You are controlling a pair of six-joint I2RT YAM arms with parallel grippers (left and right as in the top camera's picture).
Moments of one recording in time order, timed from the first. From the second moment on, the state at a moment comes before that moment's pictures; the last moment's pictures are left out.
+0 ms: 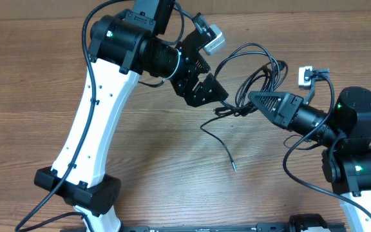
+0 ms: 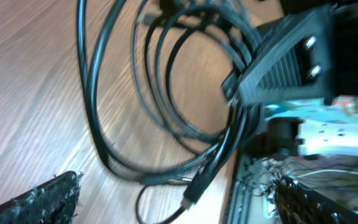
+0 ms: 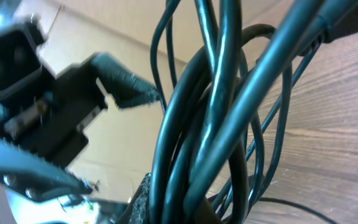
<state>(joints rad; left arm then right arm) -0.42 1.88 2.29 -1.51 0.80 0.40 0.06 0.93 0.94 -0.34 -0.84 0.90</state>
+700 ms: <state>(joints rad) -0.70 1.81 2.29 -1.53 0.25 0.50 0.06 1.03 0.94 -0.30 -0.74 1.42</state>
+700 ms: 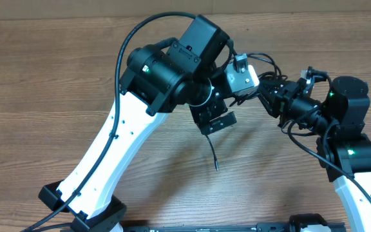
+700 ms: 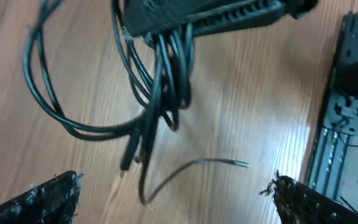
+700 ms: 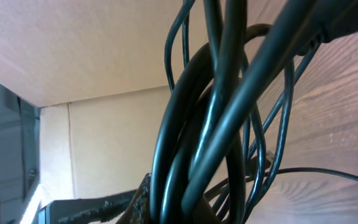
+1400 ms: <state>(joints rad) -0.79 1.81 2.29 -1.40 0.18 0.47 0.06 1.03 0.94 -0.30 -0.77 1.82</state>
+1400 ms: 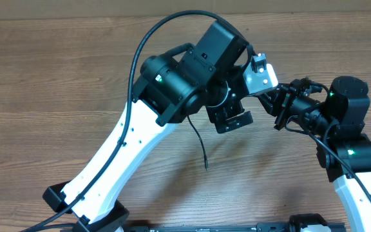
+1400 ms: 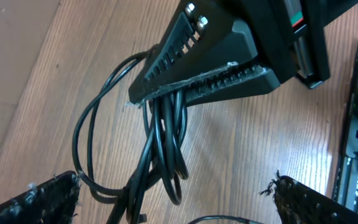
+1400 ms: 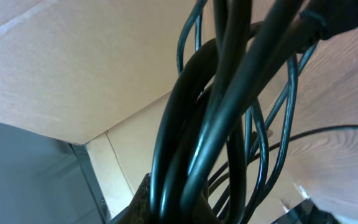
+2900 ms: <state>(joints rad) -0.79 1.87 2.29 -1.38 0.09 0.39 0.06 1.03 0.94 -0.35 -0.76 1.88</state>
